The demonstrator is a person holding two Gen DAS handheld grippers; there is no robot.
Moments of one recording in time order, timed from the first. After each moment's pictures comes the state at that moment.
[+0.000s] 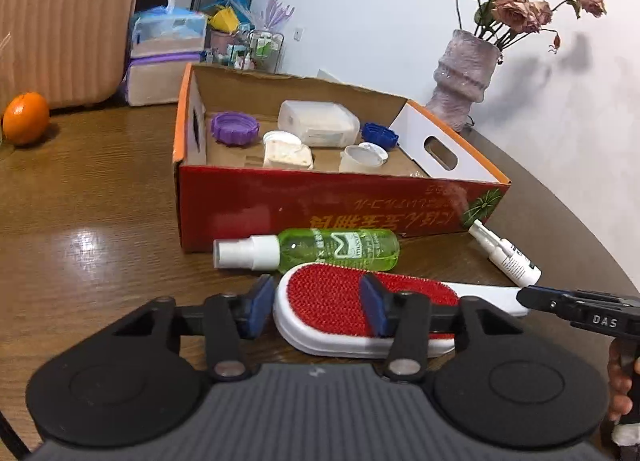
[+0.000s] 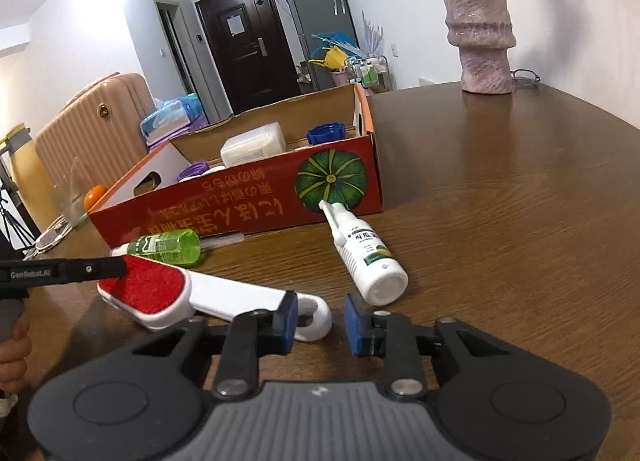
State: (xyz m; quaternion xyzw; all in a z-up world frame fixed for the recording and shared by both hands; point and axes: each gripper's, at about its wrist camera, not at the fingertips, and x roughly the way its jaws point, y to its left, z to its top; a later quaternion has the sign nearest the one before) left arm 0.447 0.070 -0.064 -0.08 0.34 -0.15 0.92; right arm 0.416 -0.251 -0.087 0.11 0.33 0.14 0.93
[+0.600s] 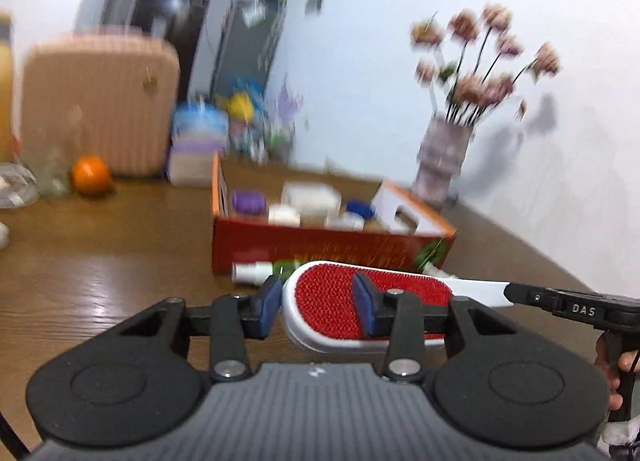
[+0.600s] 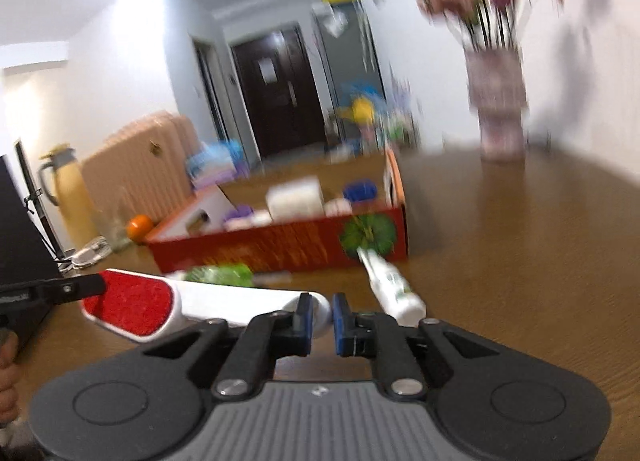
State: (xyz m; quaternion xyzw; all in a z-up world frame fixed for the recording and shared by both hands) left arm 0.300 0.066 -0.016 -0.08 0.19 -0.11 0.97; right arm 0.329 -0.242 -0.037 0.06 0.20 0.16 0.96
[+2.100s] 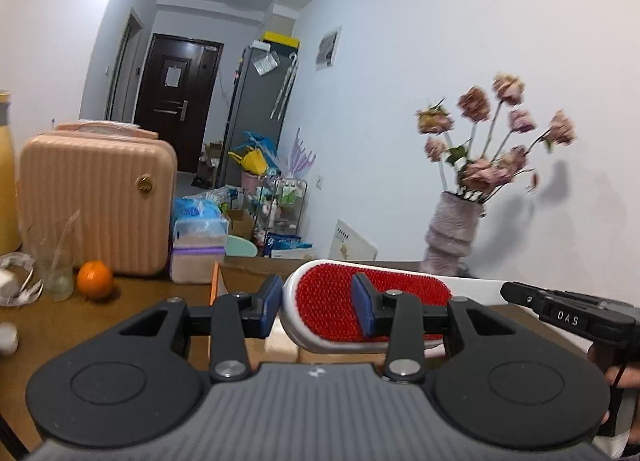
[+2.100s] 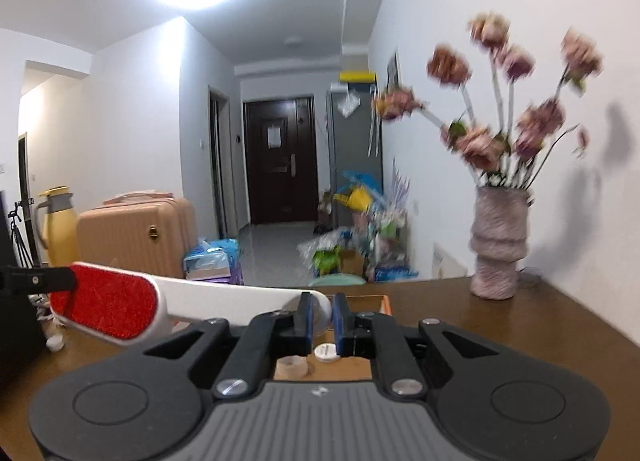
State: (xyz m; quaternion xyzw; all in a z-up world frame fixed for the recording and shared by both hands) left arm 0.382 0.059 0.089 -0.09 0.15 -0.08 0.98; right arm 0.424 -0.234 0.066 0.03 0.14 0.14 0.98
